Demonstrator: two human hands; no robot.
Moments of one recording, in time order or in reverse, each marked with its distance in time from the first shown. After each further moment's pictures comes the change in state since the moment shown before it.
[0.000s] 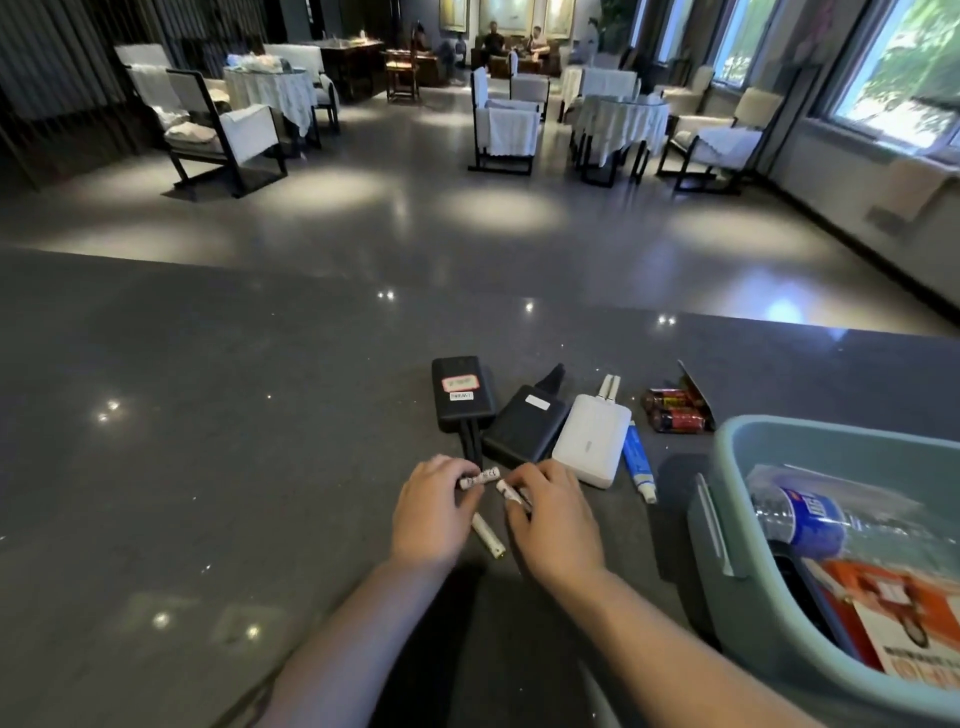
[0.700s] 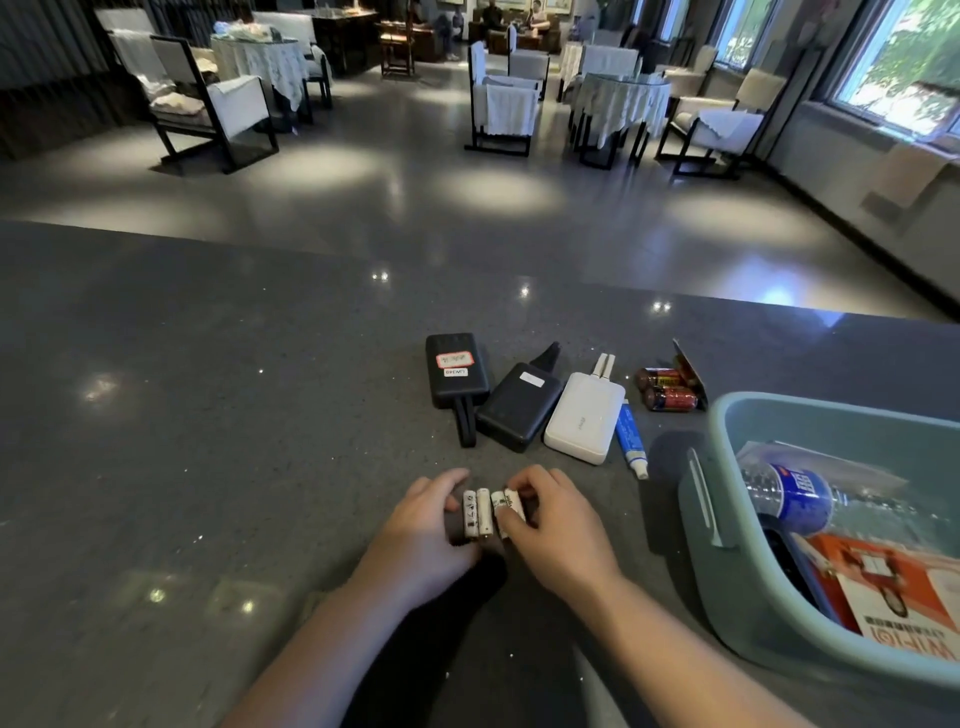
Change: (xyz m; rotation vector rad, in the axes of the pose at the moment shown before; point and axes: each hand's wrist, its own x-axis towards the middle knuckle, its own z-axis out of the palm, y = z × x) left_hand -0.049 0.007 -0.031 -0.041 -0.350 -0.123; right_hand -0.027 0.009 -0.006 0.149 -0.089 0.041
